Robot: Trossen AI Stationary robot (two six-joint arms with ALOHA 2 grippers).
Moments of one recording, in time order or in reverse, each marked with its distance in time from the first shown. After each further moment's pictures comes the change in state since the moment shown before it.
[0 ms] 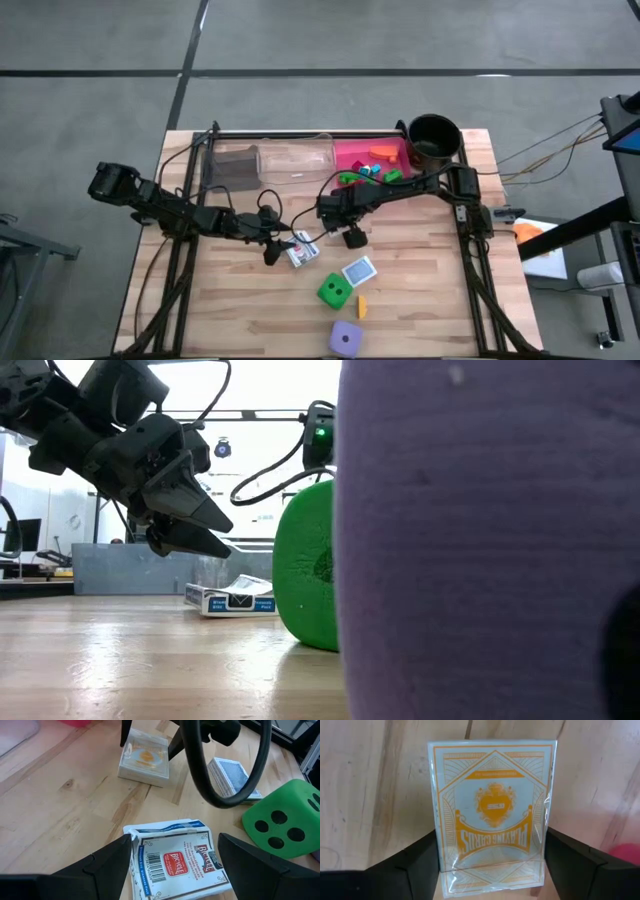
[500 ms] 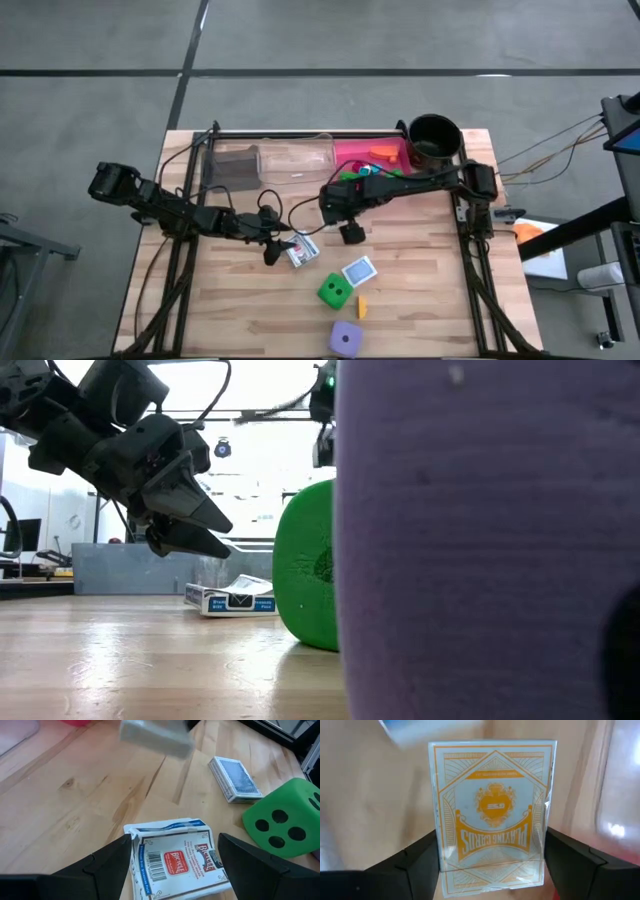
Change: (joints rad) left arm -0.001 0.000 0.000 -0.004 0.000 0.000; right arm -0.002 -0.174 -0.007 0.071 -0.062 0.006
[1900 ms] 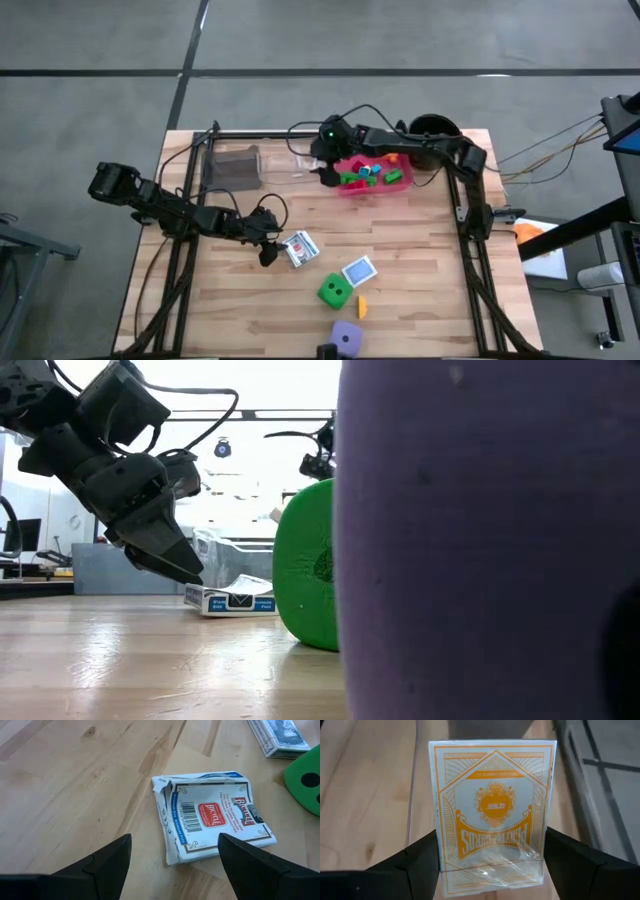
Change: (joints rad) left arm 0.000 0.000 0.000 -0.195 0.002 0.000; right arm -0.398 0.111 0.092 0.457 -0.244 -0.134
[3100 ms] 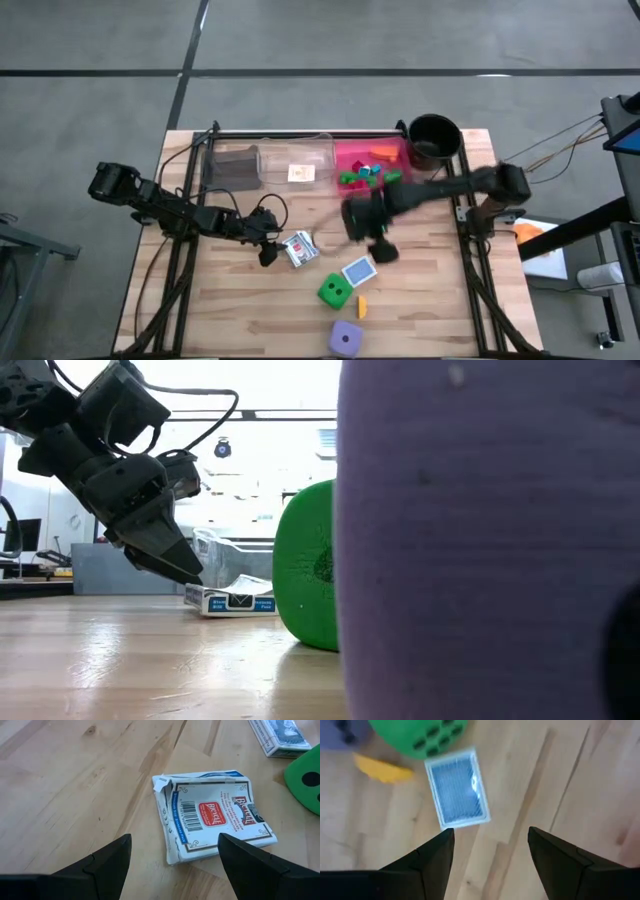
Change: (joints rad) left arm 0.000 0.000 0.000 -0.003 0.000 0.000; right arm 0.550 -0.331 -0.185 -0.710 0.033 0.292
